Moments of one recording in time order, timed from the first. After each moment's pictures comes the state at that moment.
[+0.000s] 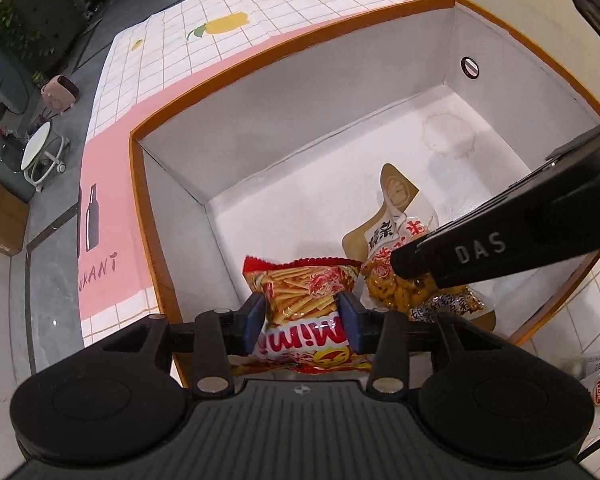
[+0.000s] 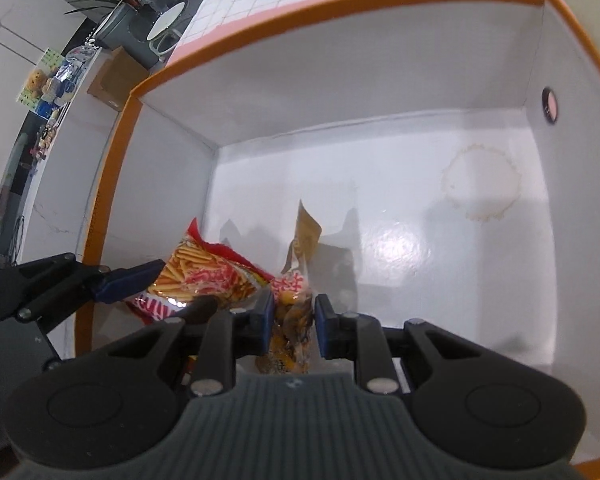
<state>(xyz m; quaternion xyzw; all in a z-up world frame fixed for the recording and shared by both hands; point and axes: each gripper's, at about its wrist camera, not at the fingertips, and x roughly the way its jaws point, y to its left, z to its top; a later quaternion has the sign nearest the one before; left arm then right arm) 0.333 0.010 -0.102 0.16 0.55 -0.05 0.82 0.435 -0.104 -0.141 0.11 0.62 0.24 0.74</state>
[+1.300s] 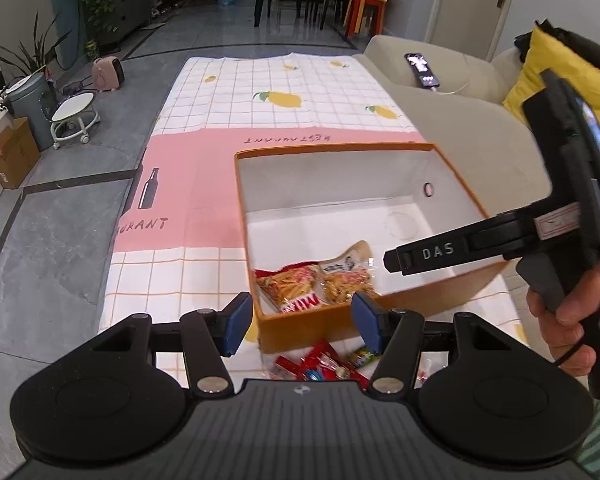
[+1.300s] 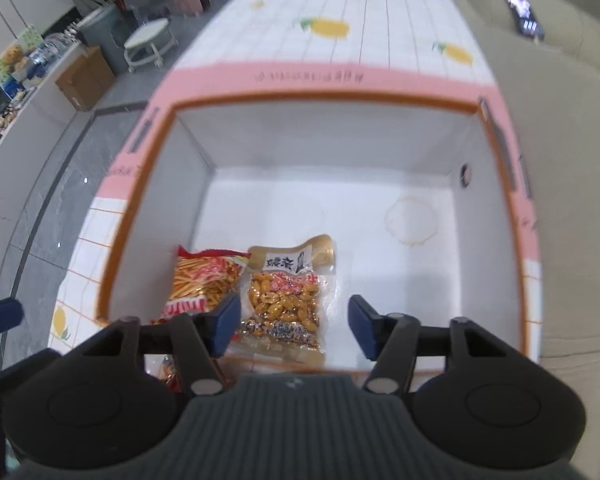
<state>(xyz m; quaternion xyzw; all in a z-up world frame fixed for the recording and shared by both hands) 0.211 0.058 0.013 -0.03 0.45 -0.03 0.89 0.357 -0.095 -0.046 -0.02 0.53 0.18 0.83</state>
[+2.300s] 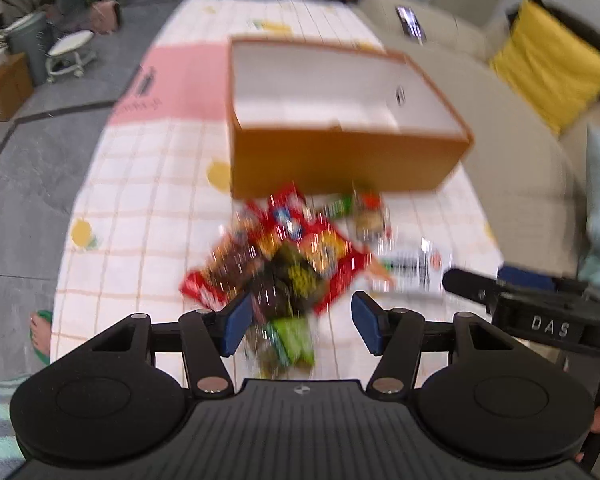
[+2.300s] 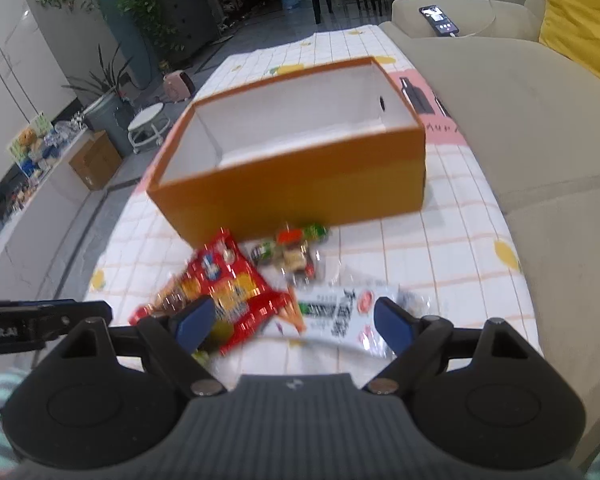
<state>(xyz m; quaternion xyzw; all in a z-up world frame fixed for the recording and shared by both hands) 0.106 0.044 -0.041 -0.06 0.51 -0.05 0.86 0.139 -0.173 -0.071 0.08 0.45 0.14 0.88</state>
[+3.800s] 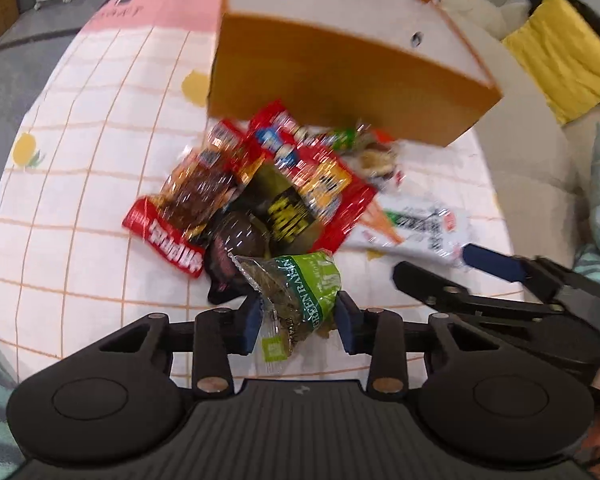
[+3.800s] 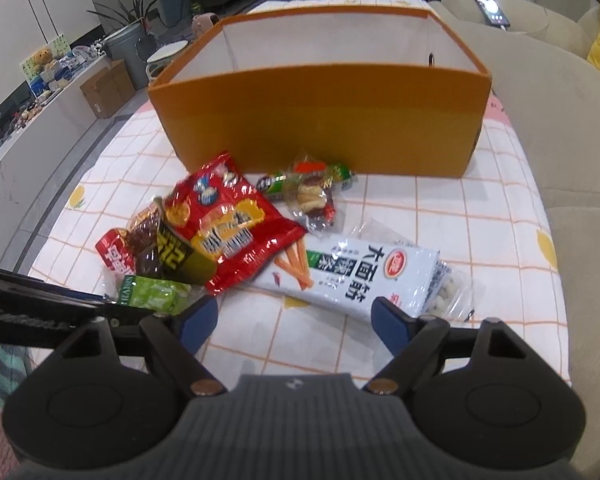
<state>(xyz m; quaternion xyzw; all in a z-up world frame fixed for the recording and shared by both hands) 0.117 0.047 -0.099 -0.14 0.56 -0.06 0.82 0.153 -0.141 -0.121 0.00 0.47 0.18 0.86</state>
